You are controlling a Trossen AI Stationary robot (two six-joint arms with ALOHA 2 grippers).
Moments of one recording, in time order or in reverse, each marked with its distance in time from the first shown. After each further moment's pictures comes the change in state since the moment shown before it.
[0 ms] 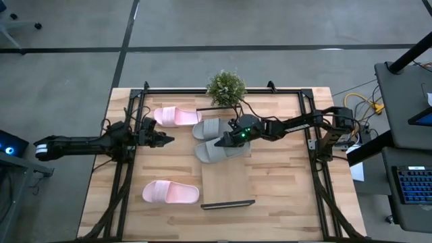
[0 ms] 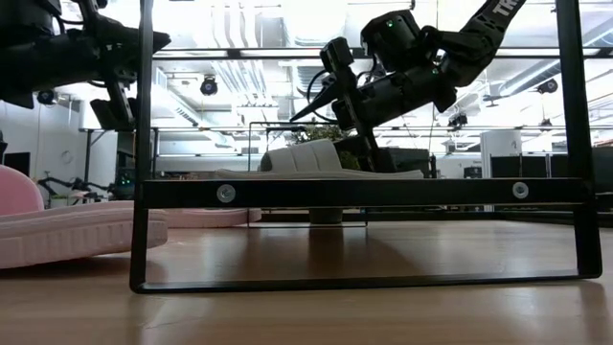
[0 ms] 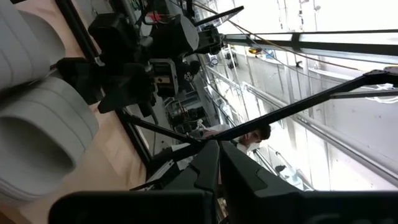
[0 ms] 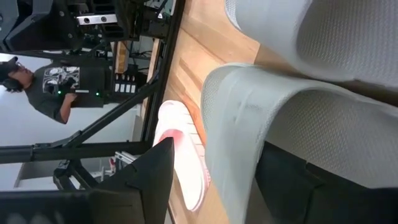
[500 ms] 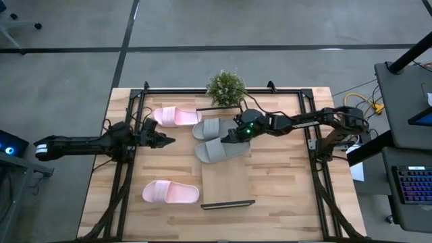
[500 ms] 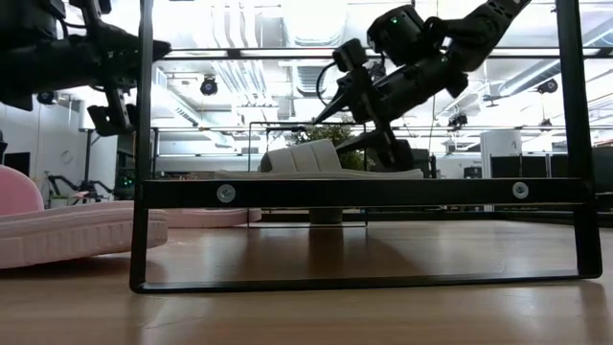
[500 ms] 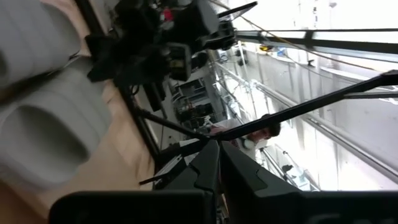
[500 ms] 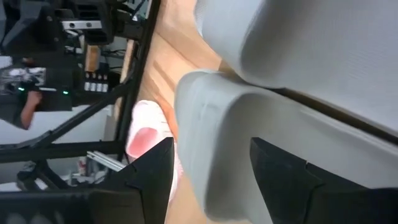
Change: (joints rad) left arm 0.000 0.003 0.000 -0.050 0.004 -0.009; right arm -0.040 -0.116 0.000 -0.243 0.006 -0.104
